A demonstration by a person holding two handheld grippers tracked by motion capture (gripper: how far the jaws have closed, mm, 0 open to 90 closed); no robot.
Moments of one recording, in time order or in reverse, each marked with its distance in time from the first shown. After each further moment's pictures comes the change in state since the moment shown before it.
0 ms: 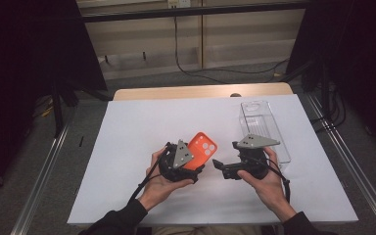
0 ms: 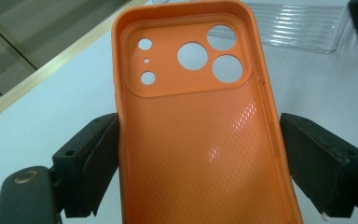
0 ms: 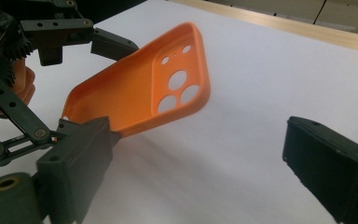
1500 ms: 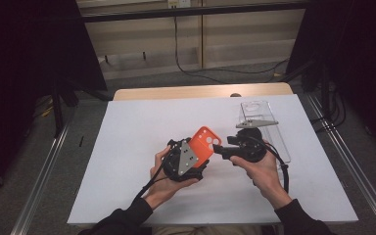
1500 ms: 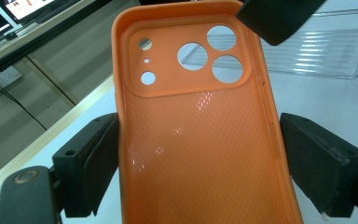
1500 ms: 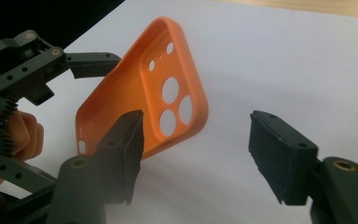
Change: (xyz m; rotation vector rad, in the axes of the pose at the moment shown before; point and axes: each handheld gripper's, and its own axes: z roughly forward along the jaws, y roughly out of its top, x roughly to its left) left arm -0.011 0.006 0.003 -0.117 0.107 0.077; right arm -0.011 0.036 0.004 0.096 -0.007 0.188
